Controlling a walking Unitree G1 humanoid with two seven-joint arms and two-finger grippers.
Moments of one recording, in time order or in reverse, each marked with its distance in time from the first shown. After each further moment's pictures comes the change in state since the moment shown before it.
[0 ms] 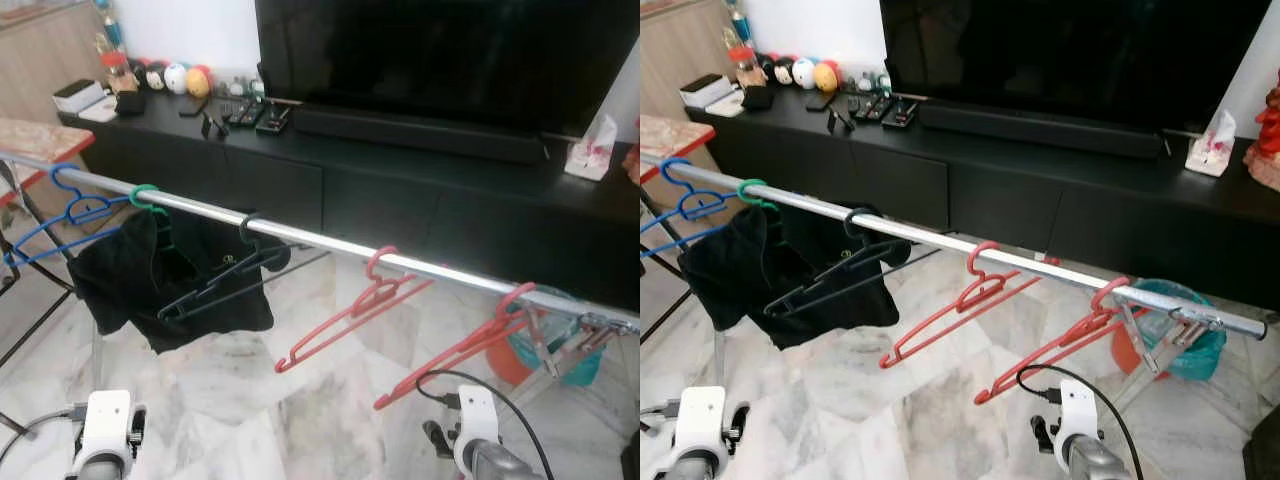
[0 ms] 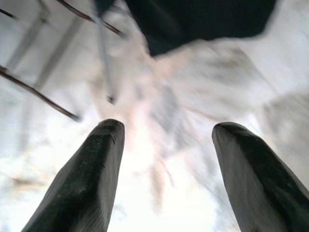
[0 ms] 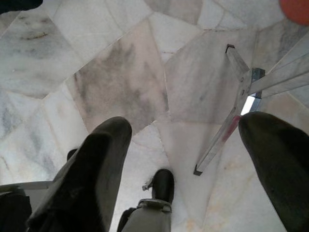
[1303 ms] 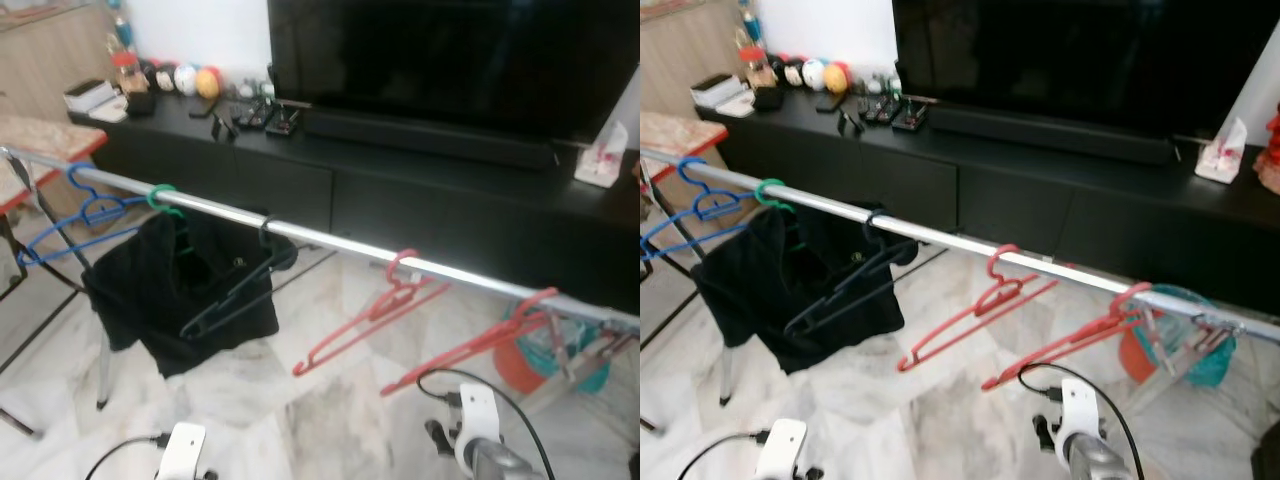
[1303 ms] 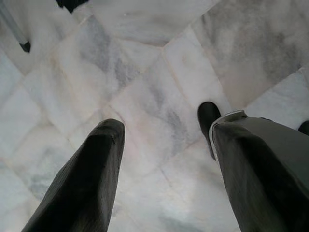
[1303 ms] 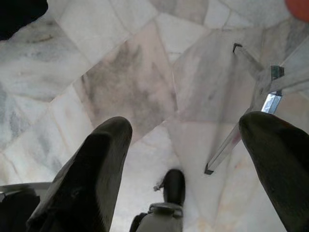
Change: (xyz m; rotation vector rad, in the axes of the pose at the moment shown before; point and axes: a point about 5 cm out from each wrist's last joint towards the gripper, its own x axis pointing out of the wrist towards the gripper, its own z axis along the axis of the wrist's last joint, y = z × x) left arm 0.003 -0.068 -0.036 0.081 0.310 -0.294; right arm 0.000 0.001 0.001 0.003 0.012 -0.011
